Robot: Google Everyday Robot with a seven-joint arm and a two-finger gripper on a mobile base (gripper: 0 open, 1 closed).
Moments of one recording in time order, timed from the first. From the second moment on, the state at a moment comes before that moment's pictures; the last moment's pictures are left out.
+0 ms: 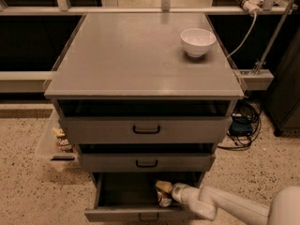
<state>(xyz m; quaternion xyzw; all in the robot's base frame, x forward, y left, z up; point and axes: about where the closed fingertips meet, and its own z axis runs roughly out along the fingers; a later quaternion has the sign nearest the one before) 0.552 -0.089 0.235 0.11 0.88 0.38 0.25</state>
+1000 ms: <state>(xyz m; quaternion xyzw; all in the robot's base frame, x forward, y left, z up) 0.568 -0.120 0.203 0.16 0.88 0.36 0.25</state>
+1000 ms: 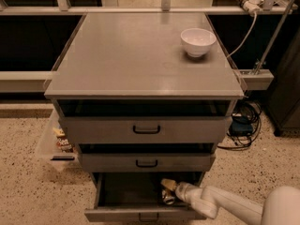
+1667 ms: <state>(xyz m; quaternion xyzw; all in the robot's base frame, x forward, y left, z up) 0.569 -0.120 0.203 0.16 0.88 0.36 0.25</state>
